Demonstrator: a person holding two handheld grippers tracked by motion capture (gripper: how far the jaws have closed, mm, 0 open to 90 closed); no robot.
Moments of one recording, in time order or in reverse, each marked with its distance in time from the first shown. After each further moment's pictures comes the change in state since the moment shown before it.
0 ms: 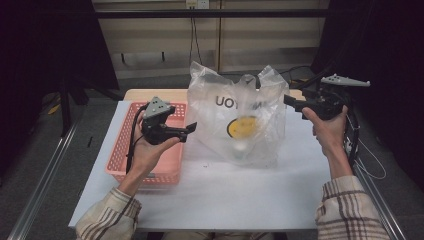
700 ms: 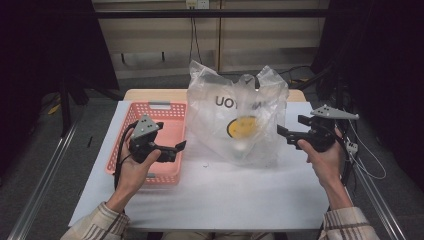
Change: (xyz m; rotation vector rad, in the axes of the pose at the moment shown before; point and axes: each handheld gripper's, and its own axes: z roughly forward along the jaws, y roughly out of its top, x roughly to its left) left arm -0.013 -0.036 -0.036 0.049 -0.003 0.018; right arm 0.043 -0.059 -0.020 0.064 -0.021 -0.048
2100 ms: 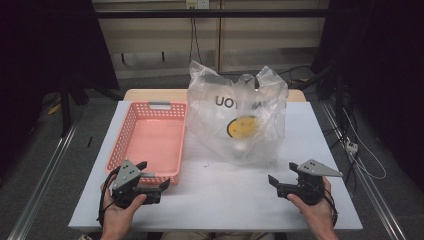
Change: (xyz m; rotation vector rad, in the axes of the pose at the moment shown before) left arm -0.029 -0.088 -0.050 0.038 0.089 -0.088; right arm 0.054 -0.109 -0.024 0.082 -0.008 -0.013
